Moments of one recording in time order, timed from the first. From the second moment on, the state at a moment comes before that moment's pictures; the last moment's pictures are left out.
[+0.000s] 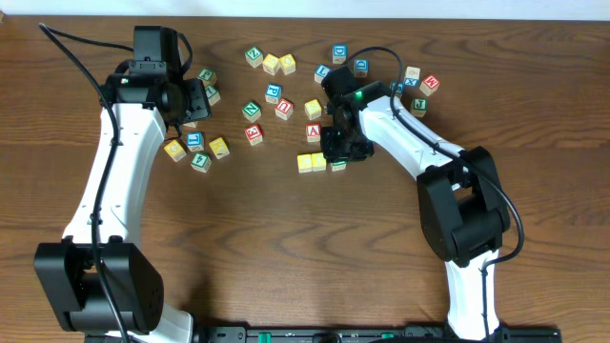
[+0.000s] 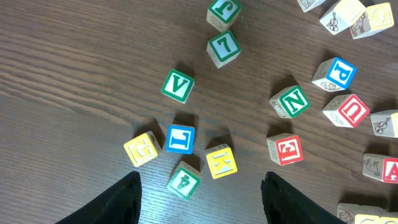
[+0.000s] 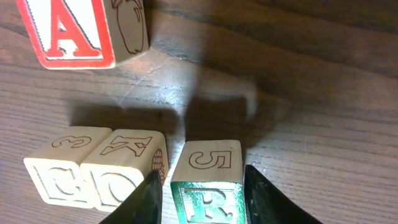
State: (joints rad) left arm -0.02 1.70 1.50 -0.89 -0.06 -0.25; right arm 0.48 2.19 1.67 -0.94 -0.15 0.38
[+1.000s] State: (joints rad) left arm -0.02 1.70 1.50 -0.89 -0.06 -0.25; right arm 0.48 2.04 1.67 -1.07 -0.16 0.38
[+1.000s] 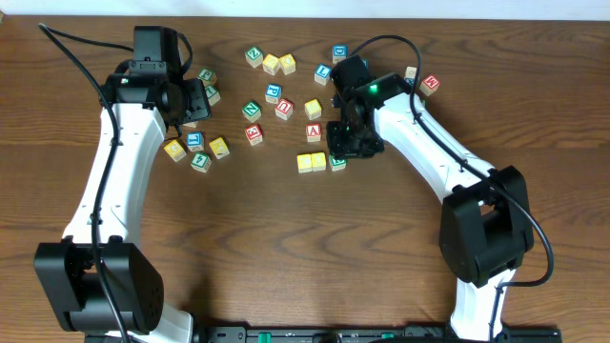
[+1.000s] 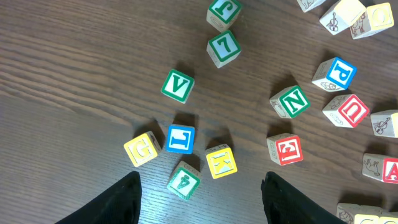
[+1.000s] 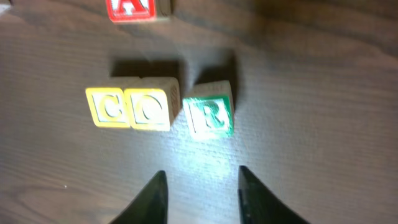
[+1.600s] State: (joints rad) left arm -0.02 1.70 1.50 -0.89 -0.06 -0.25; right arm 0.48 2.04 1.51 -0.96 -0.12 0.37
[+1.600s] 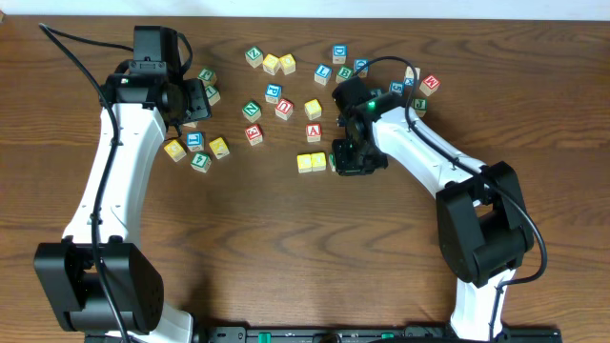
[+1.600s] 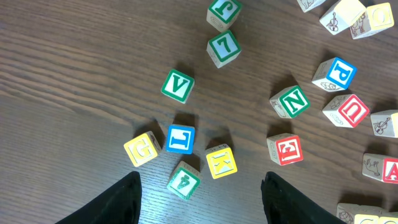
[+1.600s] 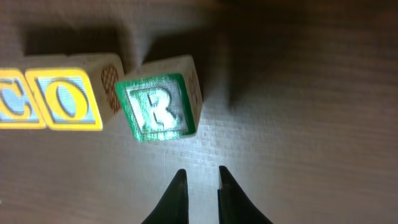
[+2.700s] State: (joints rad) left arm -0.02 1.70 1.50 -0.89 -0.06 -0.25; right arm 0.51 1.99 1.43 -0.76 -0.12 0.37
